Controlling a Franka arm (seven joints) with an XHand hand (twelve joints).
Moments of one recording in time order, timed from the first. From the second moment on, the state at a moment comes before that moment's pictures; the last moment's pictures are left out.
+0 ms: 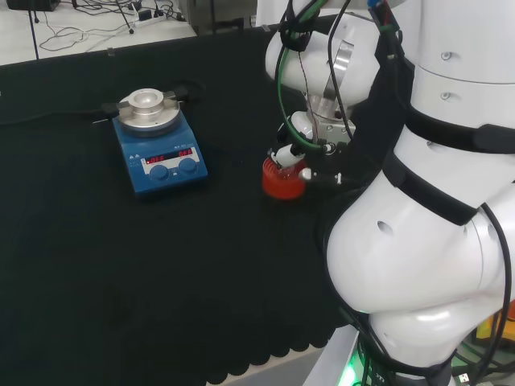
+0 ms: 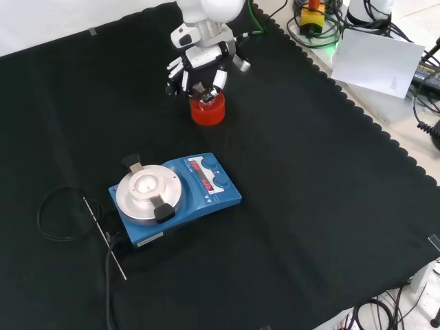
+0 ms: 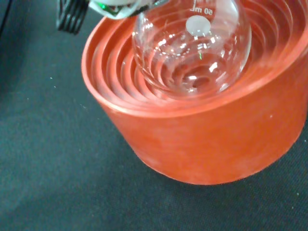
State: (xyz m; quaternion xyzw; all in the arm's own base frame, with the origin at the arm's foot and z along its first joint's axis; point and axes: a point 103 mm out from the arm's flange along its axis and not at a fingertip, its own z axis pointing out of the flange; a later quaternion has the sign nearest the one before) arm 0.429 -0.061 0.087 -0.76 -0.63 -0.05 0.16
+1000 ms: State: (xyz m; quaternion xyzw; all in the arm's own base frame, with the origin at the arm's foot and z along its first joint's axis) arm 0.424 -0.088 0.131 -0.77 -0.60 -0.15 0.17
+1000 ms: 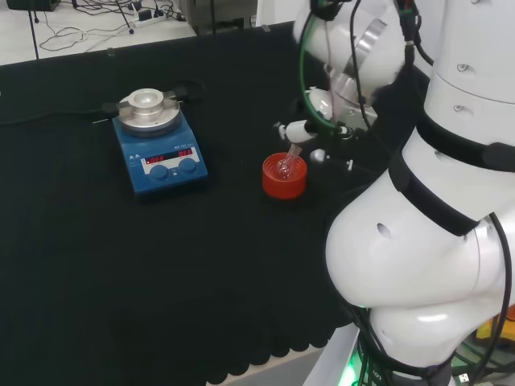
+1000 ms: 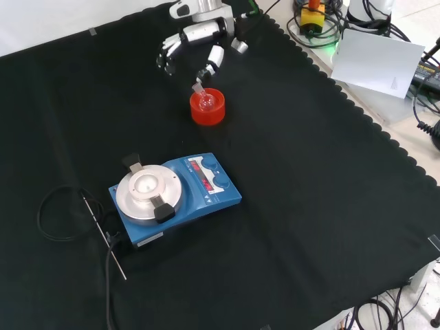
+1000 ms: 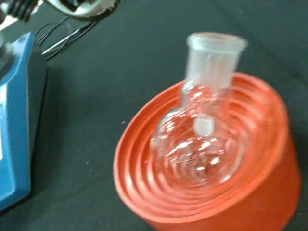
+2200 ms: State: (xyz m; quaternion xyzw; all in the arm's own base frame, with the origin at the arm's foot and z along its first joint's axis) arm 0.393 -0.102 0.086 -0.77 -0.55 -0.18 0.26
